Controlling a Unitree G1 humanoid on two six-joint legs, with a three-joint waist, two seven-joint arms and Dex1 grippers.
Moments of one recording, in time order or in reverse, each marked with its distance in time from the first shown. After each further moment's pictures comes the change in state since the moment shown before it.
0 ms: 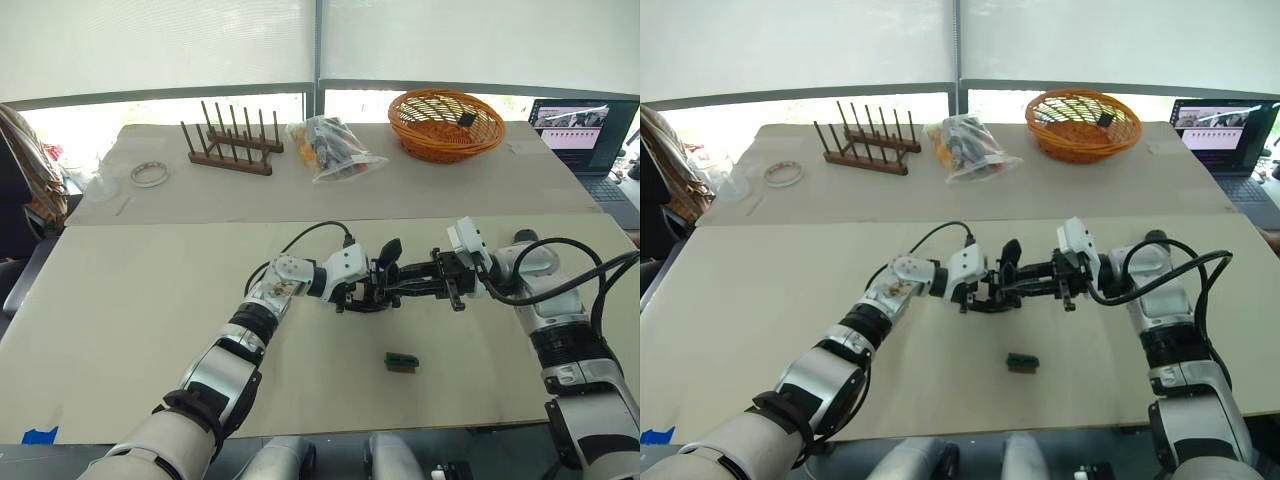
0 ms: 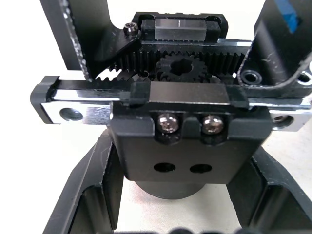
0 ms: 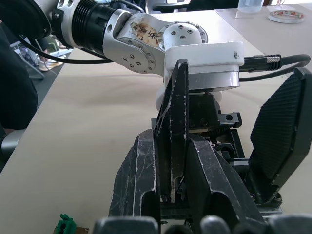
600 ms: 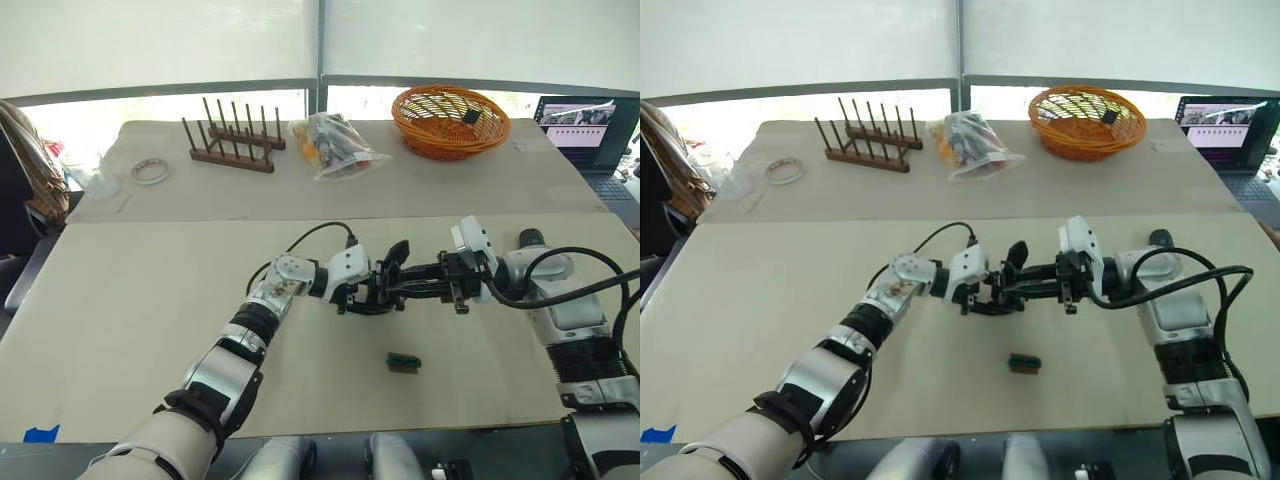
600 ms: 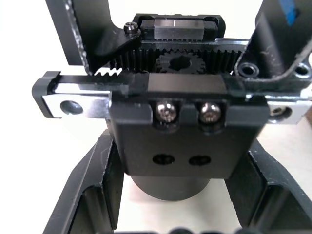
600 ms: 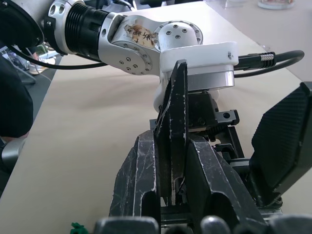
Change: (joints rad) left arm -0.001 -0.019 0.001 -0.003 -0.010 -0.018 -0.039; right arm 0.089 -0.086 -0.061 -0.314 0.034 0.250 -0.125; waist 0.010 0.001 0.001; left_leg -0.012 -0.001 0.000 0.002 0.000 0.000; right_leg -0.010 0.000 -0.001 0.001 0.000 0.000
